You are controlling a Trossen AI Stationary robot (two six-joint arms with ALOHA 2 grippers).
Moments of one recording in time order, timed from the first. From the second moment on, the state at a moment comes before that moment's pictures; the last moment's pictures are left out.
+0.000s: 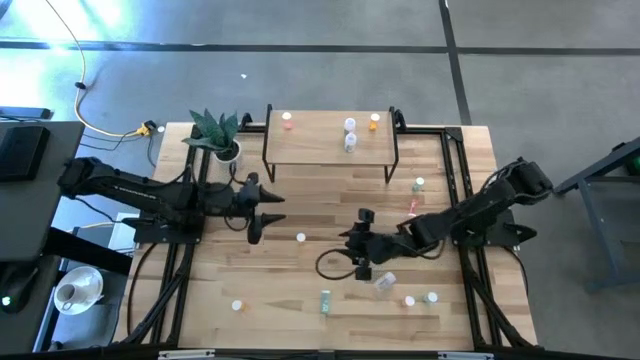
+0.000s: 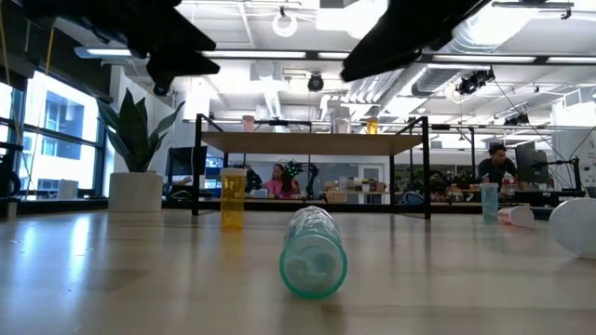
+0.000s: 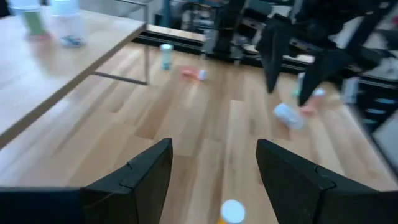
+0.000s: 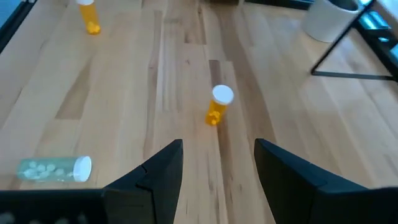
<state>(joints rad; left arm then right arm) -0.03 0.93 0.49 0.08 -0.27 -0.22 0.39 1.55 0.97 -0.09 0.44 0.14</state>
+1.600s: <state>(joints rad) -0.10 0.93 0.49 0.07 -0.48 -0.24 0.14 2.03 0.97 0.67 0.15 0.00</state>
